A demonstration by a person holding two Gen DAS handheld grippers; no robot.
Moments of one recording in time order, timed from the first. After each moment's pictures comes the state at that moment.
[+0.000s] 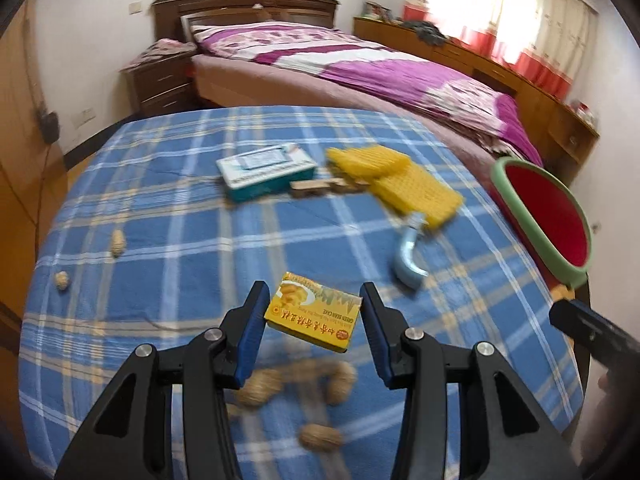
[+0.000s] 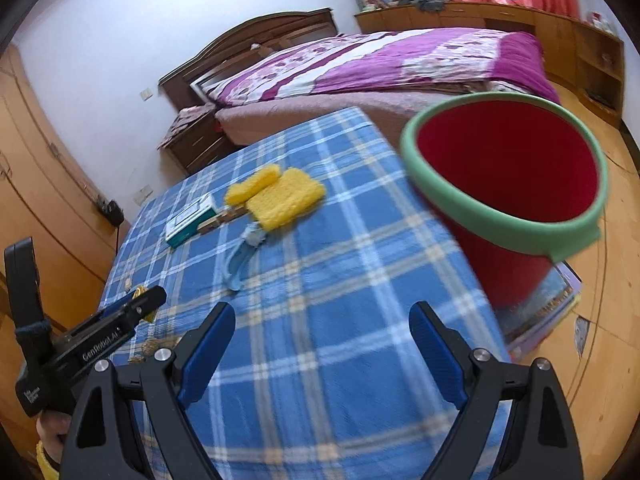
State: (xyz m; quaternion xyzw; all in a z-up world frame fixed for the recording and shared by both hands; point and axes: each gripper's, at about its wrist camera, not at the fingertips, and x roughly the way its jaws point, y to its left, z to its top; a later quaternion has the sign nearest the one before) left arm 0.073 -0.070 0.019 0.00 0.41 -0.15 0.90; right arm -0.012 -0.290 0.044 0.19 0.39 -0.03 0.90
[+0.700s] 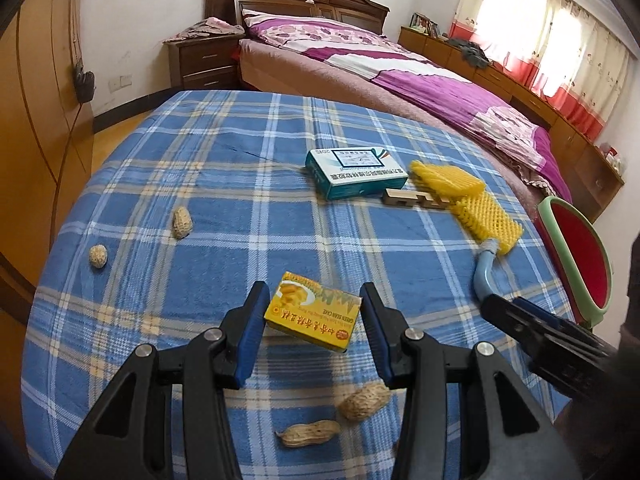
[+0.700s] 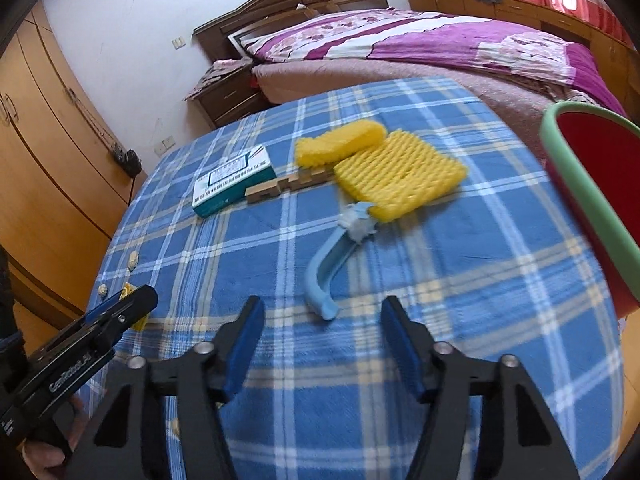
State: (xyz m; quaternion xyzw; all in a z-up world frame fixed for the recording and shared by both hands) left arm 0.093 -0.012 0.005 -0.05 0.42 -0.09 0.90; right arm 0.077 -0.210 0.010 0.15 0.44 0.03 0.89
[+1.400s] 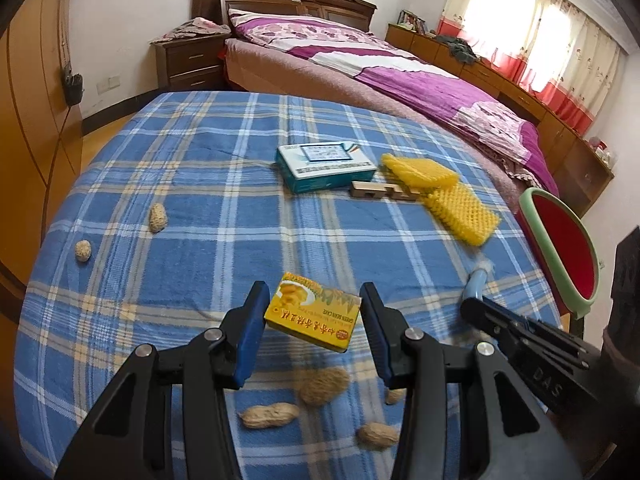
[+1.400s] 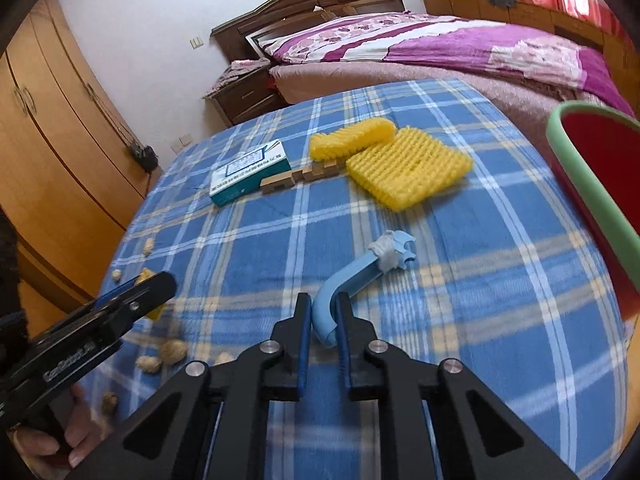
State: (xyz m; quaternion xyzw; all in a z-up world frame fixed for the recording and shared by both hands) left arm 0.081 -0.033 0.012 -0.05 0.42 -0.12 0.90; right arm 0.056 -0.218 0.010 0.16 0.43 0.07 0.89
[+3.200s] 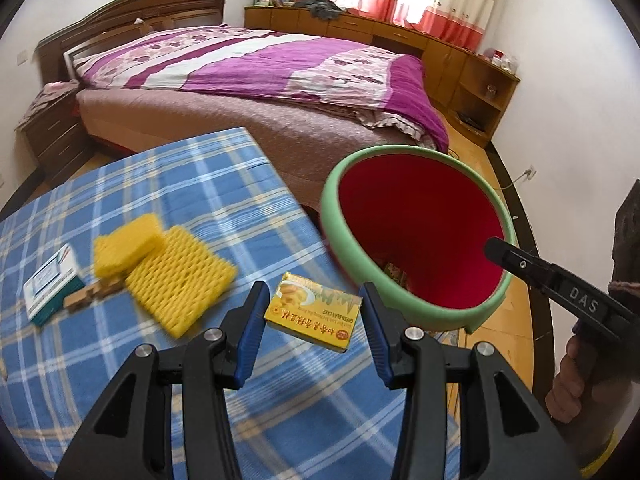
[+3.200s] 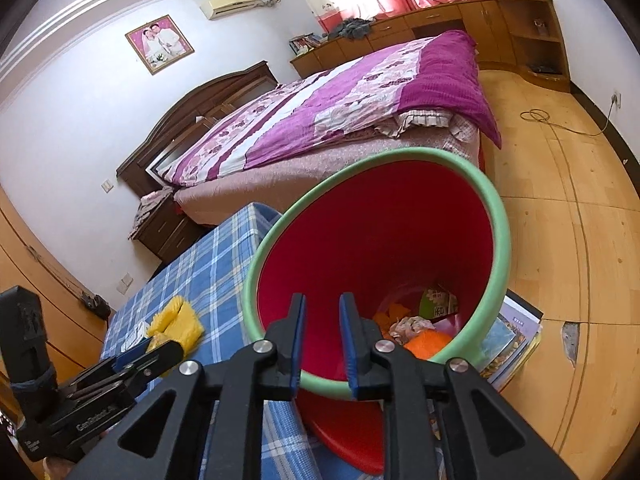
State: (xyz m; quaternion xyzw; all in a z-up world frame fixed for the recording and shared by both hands) left arm 0.095 -0.281 0.049 0.07 0.42 -0.31 0.85; right arm -0.013 -0.476 0.059 0.29 0.31 -0.11 0.90
